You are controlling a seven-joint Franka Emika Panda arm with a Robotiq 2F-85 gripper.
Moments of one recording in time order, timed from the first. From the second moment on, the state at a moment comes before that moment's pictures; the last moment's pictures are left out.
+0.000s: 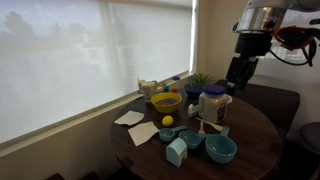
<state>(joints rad) 0.12 -0.47 0.22 -2.19 0.18 1.88 0.36</state>
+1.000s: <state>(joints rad) 0.08 -0.47 0.22 -2.19 0.03 1.88 0.33</state>
